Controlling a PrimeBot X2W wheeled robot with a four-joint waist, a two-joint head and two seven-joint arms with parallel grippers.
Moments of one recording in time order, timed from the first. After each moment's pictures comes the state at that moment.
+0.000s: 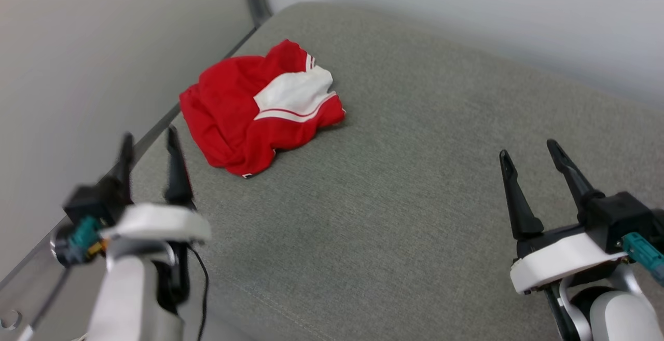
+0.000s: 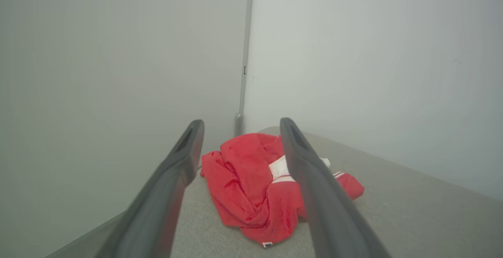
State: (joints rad) left arm -0.27 0.06 0.06 0.23 -0.23 0.03 -0.26; right arm -0.11 -0.06 0.05 -0.12 0.01 0.13 0.01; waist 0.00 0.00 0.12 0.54
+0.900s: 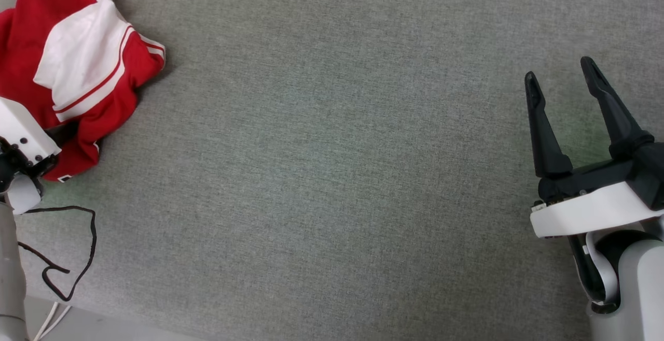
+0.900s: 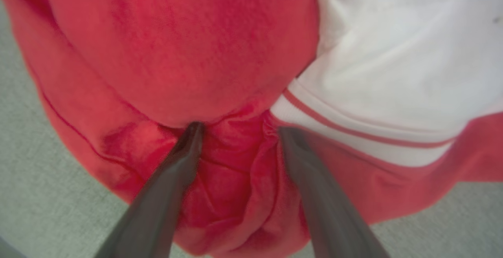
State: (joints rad) left arm -0.80 0.43 0.22 0.81 -0.56 -0.02 0.77; right arm -0.28 -0.12 0.05 -0.20 0.03 0.13 0.01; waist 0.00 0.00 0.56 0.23
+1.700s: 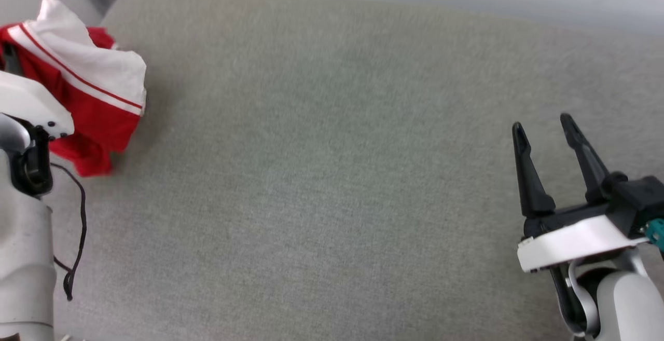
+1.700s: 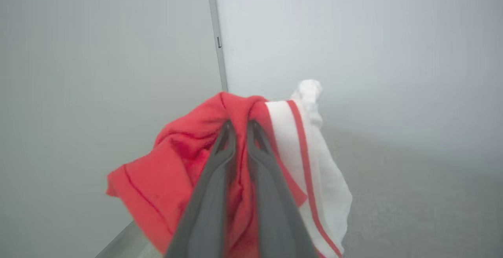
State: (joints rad) left arm -0.77 0.41 0.10 0.67 -0.33 0.04 0.03; right arm -0.18 -0.06 0.02 -0.08 0.08 0.13 -0.06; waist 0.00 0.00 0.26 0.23
